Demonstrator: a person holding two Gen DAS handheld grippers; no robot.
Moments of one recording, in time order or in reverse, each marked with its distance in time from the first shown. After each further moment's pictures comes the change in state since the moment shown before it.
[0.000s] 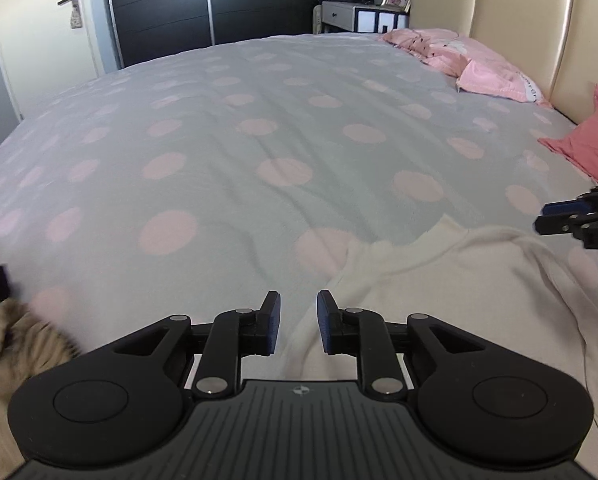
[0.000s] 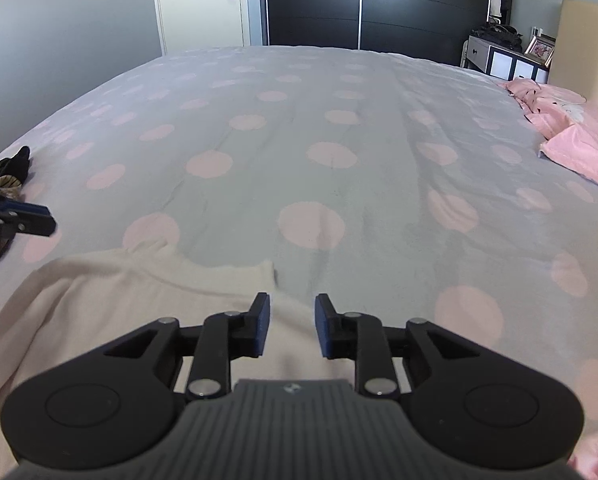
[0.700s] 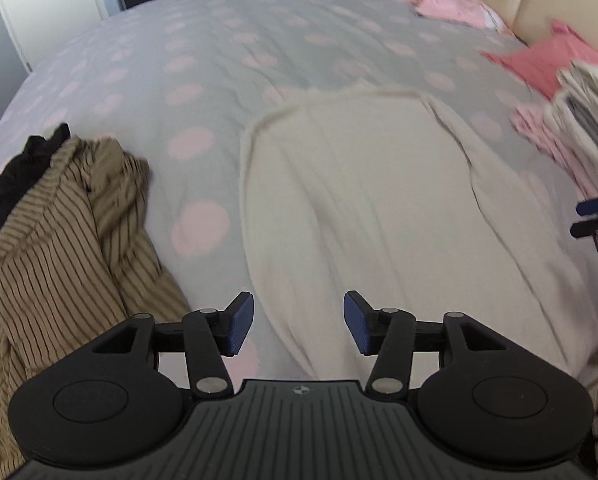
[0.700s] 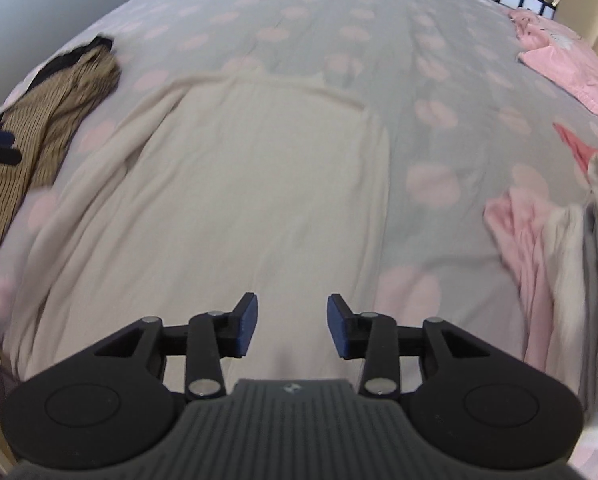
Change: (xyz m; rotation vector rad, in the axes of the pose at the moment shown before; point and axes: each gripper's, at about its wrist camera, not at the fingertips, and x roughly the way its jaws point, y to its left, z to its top) left arm -0.173 -0.068 -0.135 0.034 0.221 -0.013; right arm -0.201 0.050 -0.159 -0.061 0.301 0.050
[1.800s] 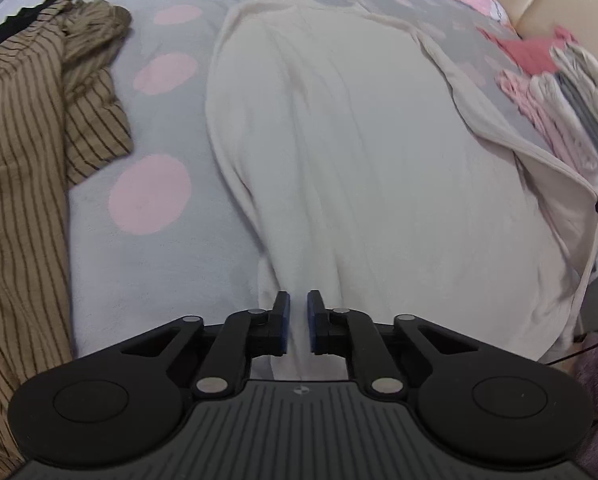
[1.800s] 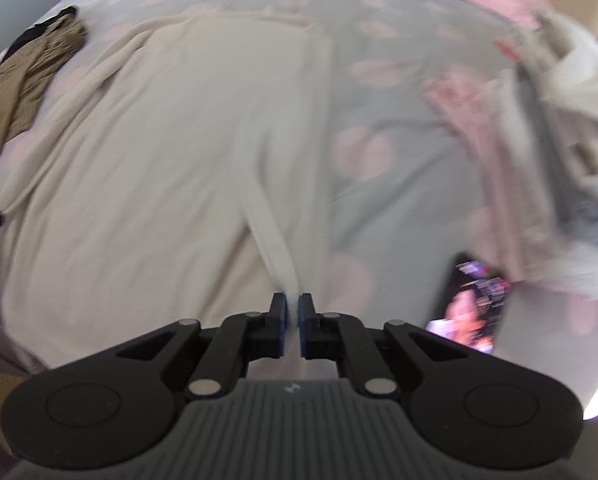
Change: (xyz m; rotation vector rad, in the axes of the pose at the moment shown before) left arm 0.024 -0.002 -0.093 -0.222 0.081 -0.156; right arm -0.044 -0.030 -0.085 0.132 0.056 -0.174
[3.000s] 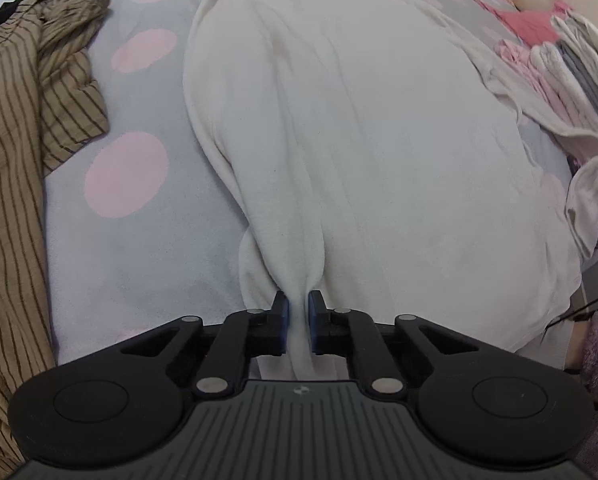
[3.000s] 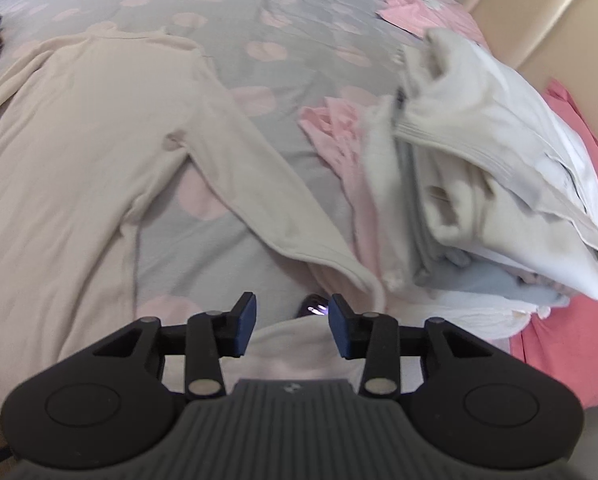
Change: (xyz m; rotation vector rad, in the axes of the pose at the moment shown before) left arm 0.021 -0.010 -0.007 0.043 0.074 0.009; right arm 0.002 -0.042 0.021 -0.039 -0.035 -0.186
